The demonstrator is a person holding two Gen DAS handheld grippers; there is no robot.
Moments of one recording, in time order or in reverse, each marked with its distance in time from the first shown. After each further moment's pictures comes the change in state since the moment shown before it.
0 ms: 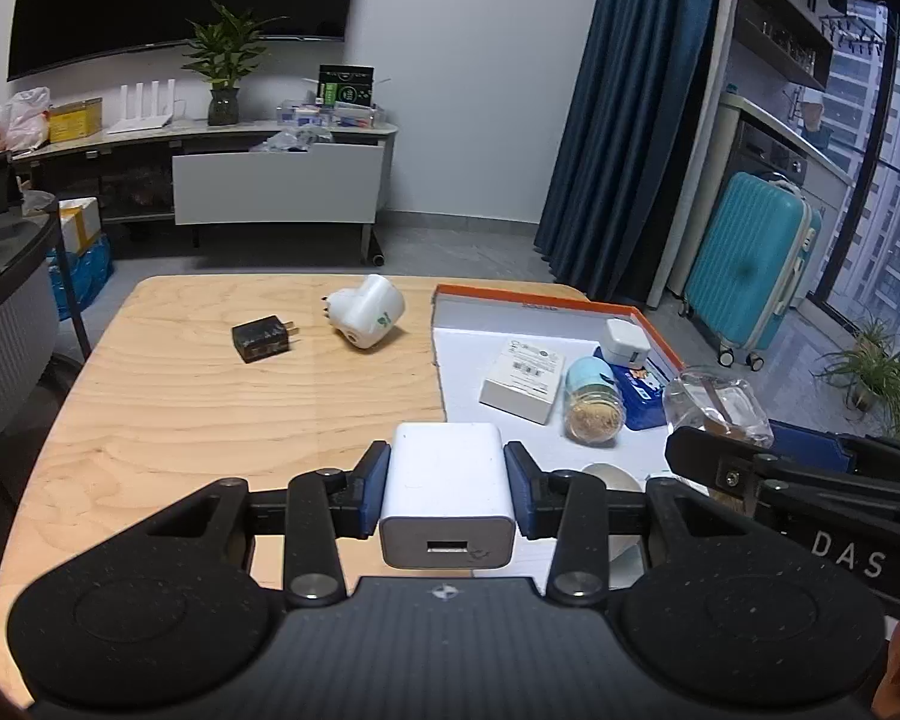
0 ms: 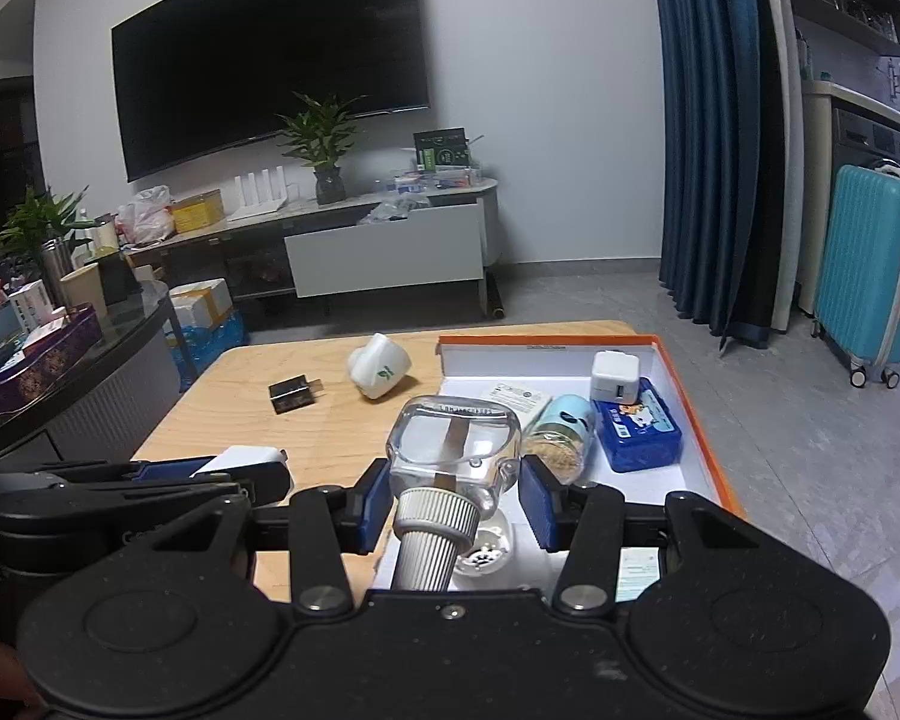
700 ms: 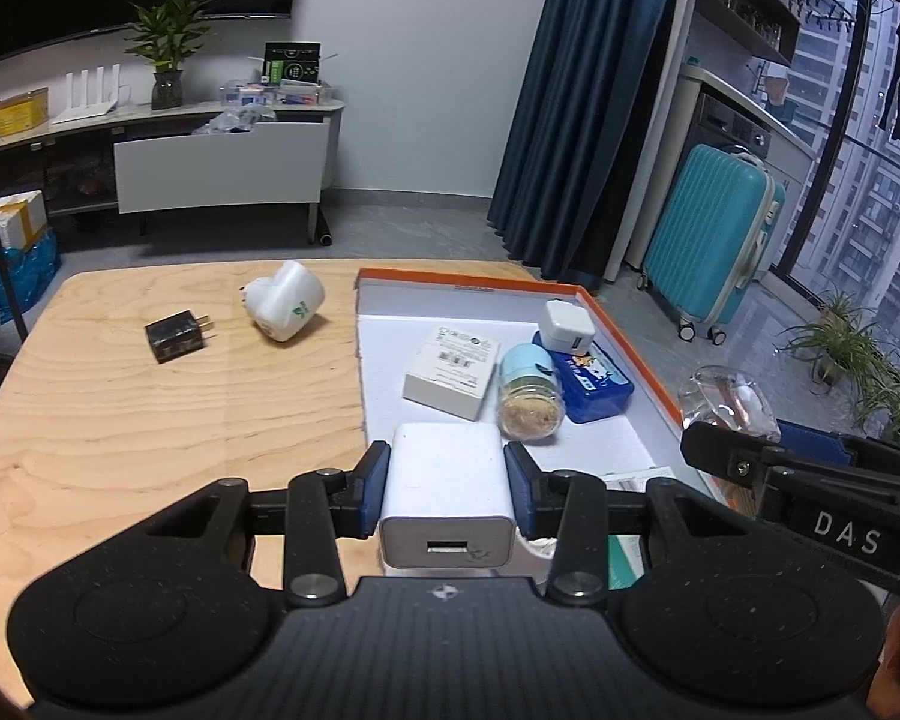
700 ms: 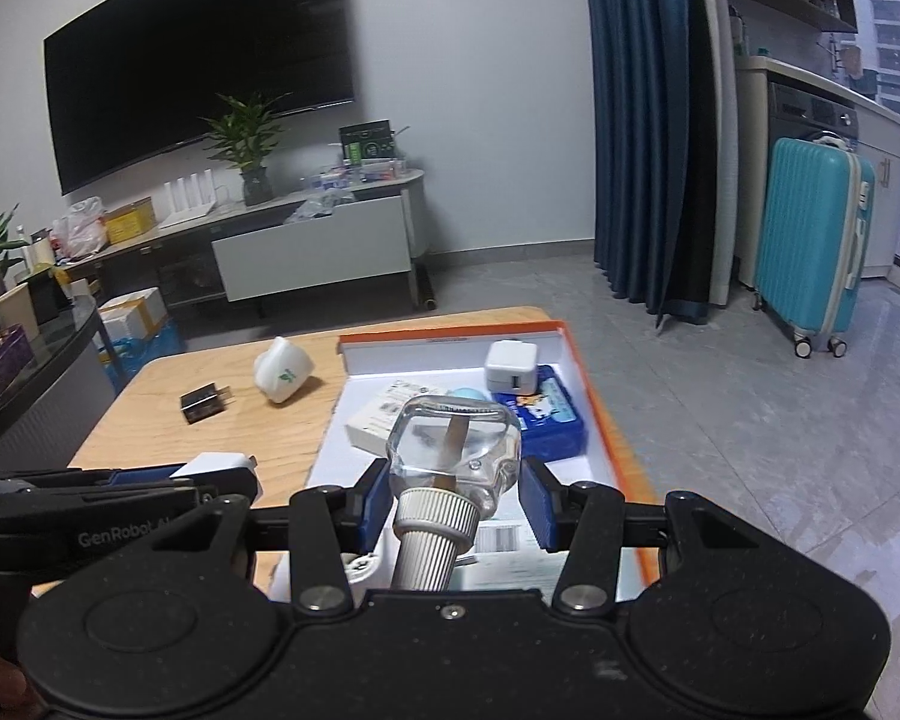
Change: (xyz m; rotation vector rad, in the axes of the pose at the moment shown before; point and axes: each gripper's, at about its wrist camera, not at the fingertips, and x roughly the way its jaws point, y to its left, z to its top) left arm 0.032 -0.032 0.009 0.029 0.052 -0.082; right arm 0.006 -0.050 0.004 0.059 0.016 -0.112
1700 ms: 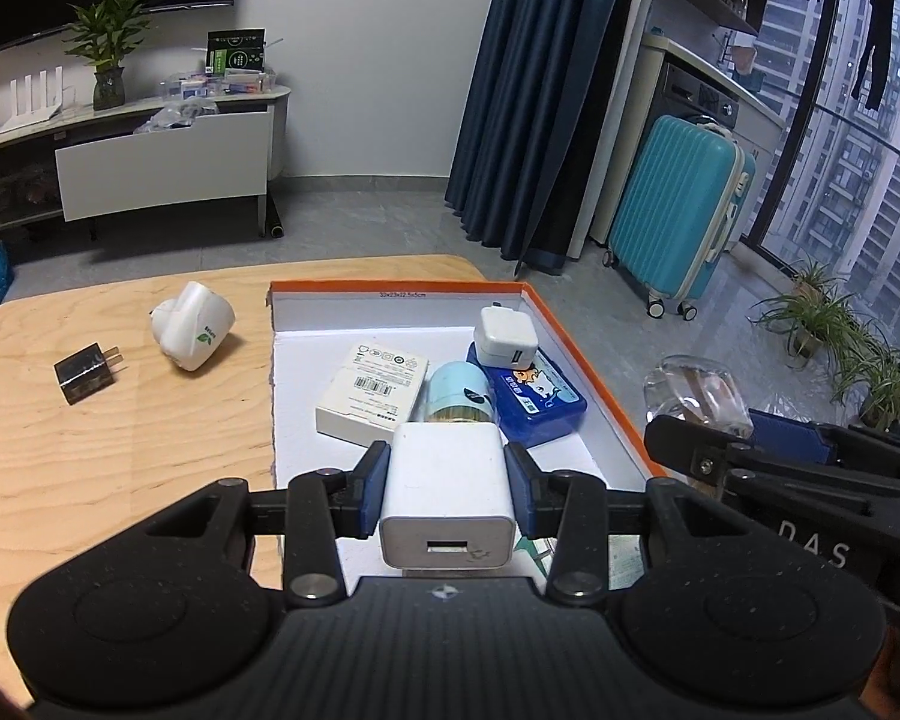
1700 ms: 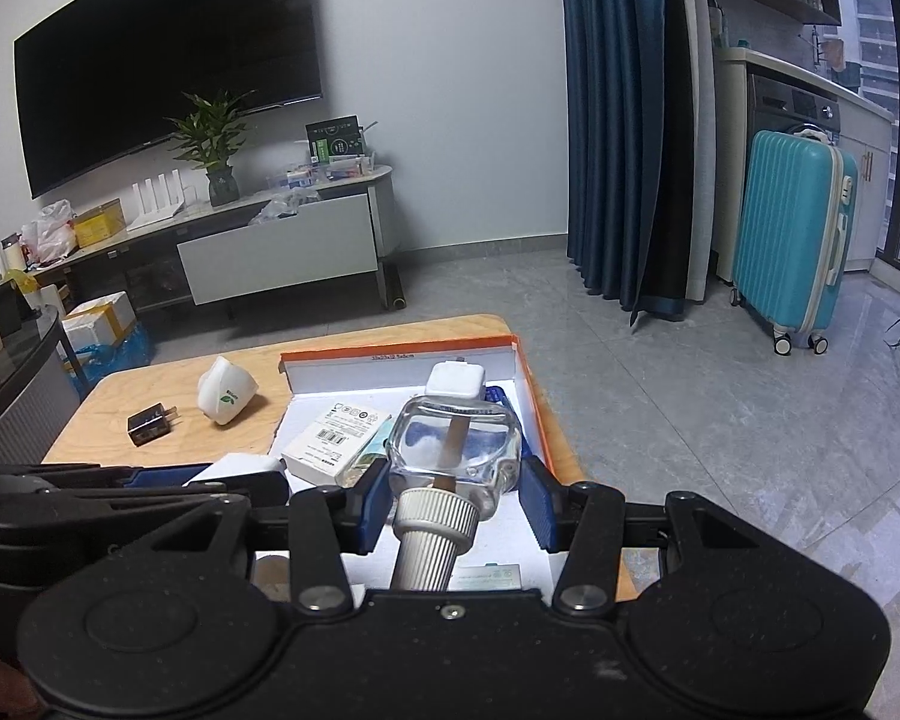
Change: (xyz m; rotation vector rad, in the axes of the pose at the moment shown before) left arm 0.043 -0.033 0.024 0.048 0.049 -0.059; right arm 0.028 -0.028 0.021 0.009 0.018 -0.036
